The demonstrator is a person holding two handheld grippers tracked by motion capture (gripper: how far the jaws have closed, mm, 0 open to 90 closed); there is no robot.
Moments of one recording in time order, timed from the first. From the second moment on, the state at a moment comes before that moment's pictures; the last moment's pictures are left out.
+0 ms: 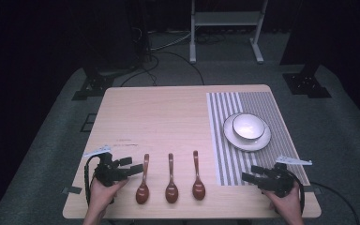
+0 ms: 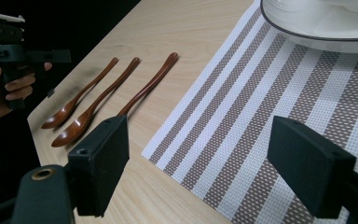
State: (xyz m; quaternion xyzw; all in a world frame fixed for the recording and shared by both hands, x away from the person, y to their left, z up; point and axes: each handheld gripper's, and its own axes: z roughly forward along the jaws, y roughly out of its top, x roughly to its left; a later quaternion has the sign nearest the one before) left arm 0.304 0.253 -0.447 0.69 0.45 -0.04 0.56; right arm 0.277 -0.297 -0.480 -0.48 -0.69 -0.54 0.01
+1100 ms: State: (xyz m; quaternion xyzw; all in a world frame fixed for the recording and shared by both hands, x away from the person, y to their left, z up) left arm 0.297 0.204 -0.441 0.72 0.40 -0.11 0.56; right arm 0.294 -0.278 -0.470 -0.46 -0.72 -0.52 0.01
